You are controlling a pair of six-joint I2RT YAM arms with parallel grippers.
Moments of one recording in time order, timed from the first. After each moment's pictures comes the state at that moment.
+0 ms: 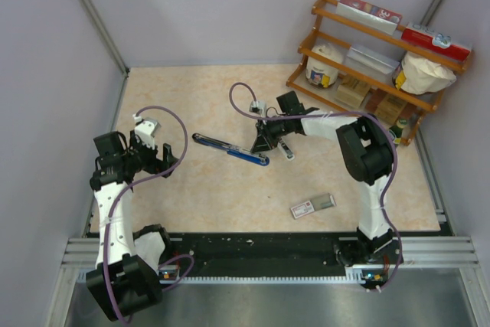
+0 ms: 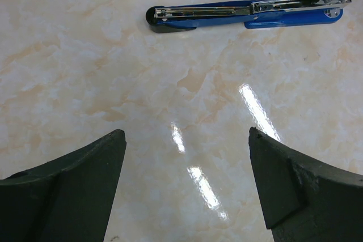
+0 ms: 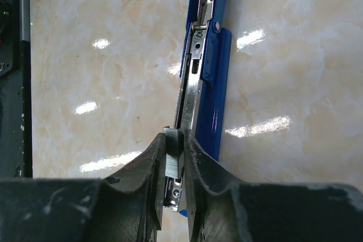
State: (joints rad) left arm 0.36 0.89 0.73 -0.61 0.74 0.47; right arm 0.51 2.07 1.36 -0.21 -0.94 -0.26
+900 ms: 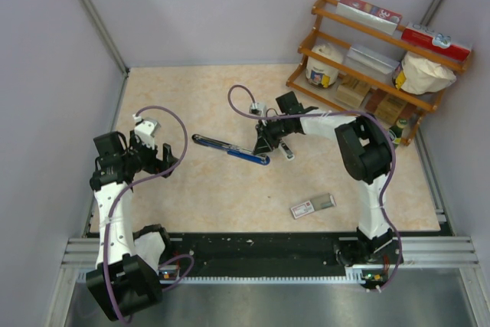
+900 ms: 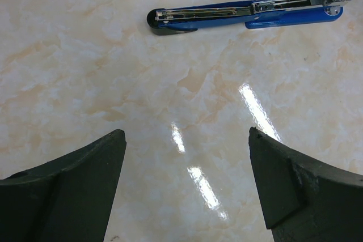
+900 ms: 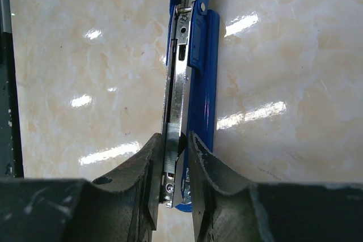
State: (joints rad) left arm 0.36 0.89 0.73 -0.61 0.74 0.47; right arm 0.51 2.08 1.38 -0.27 -0.90 -0.29
